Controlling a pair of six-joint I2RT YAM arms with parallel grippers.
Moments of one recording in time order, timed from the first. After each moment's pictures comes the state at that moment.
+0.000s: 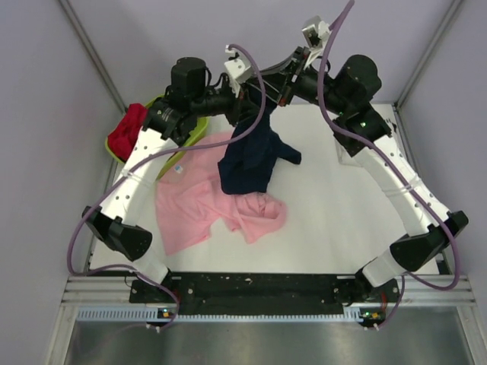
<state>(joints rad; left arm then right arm) -0.49 1.64 1.98 -0.62 0.68 0.21 0.58 1.53 1.83 0.03 -0.61 0.34</state>
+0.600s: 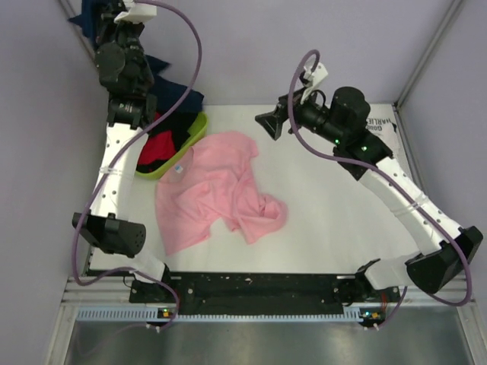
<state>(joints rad) -0.18 1.67 2.04 0.25 -0.47 0.77 0.58 1.35 1.52 -0.10 -0.30 0.09</state>
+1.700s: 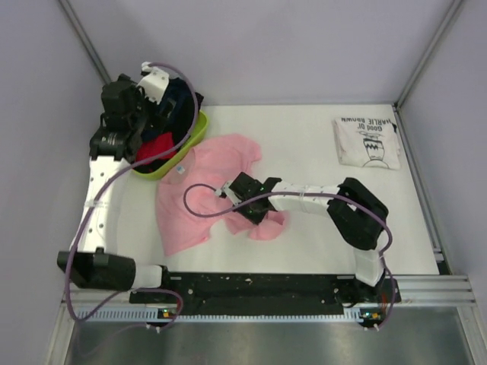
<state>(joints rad) -0.05 1.44 1.63 -0.53 -0.06 0.55 0.98 1.94 1.33 -0.53 -0.03 -0.08</state>
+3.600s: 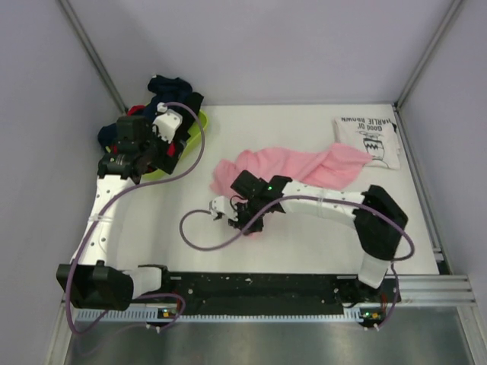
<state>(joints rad) -0.05 1.22 1.28 -0.69 0.11 0.50 0.96 1.85 1.37 -0.66 -0.35 -0.53</state>
